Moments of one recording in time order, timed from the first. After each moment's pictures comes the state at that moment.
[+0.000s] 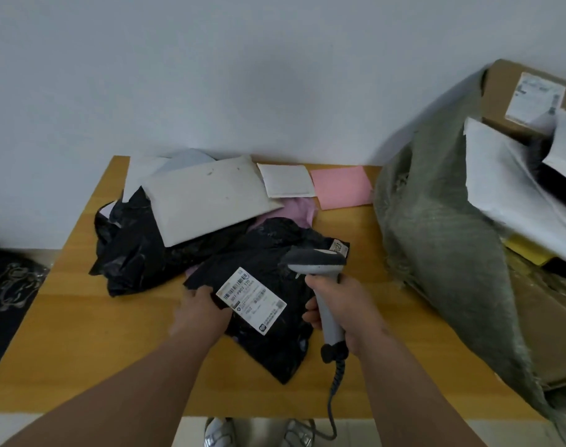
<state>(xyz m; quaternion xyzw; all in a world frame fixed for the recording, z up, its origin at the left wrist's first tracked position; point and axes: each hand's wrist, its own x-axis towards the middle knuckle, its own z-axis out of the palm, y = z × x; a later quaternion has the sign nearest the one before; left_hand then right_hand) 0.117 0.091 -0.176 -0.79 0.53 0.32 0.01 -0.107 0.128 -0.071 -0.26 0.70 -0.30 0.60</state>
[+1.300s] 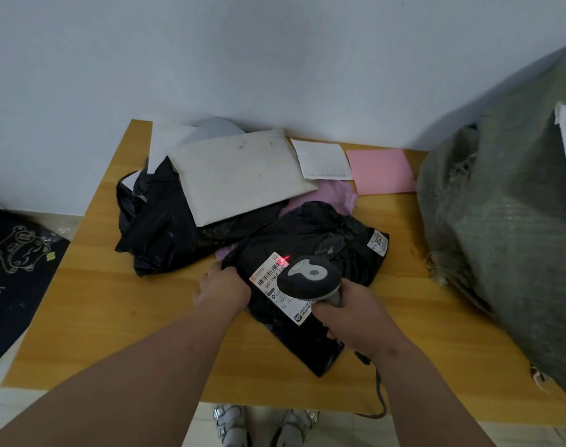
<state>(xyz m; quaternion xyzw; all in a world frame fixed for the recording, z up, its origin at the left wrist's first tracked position) 0.140 0.055 -0.185 -0.78 0.53 0.34 0.06 -0.063 0.124 -0.109 -0.50 0.71 -0.13 0.48</state>
